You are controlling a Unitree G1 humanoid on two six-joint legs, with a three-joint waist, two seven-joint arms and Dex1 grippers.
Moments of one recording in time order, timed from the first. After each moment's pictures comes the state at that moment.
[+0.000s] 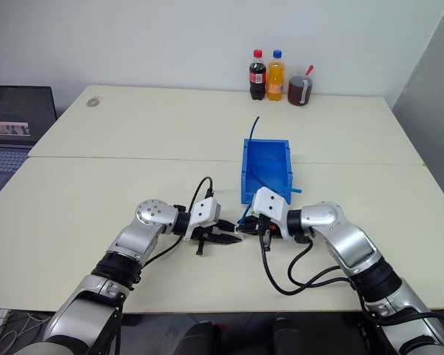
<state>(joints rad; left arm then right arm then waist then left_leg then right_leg) -0.61 0.42 -0.26 0.47 -0.04 -0.04 -1.34 -0.54 -0.53 0.42 -0.12 0.24 0.43 0.93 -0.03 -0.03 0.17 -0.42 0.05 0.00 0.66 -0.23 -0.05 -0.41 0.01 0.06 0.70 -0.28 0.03</state>
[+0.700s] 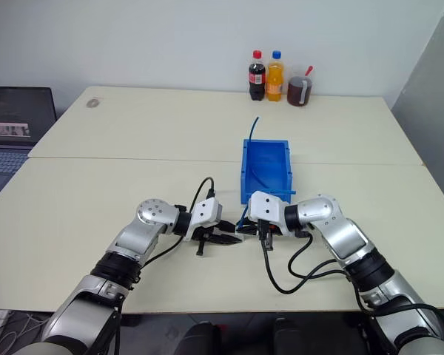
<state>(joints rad) -0.61 0.43 -0.28 0.44 -0.04 0.00 -1.34 -0.62 -0.51 0.46 0.02 0.12 0.28 1.09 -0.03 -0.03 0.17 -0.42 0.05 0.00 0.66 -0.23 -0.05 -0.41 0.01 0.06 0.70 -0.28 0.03</state>
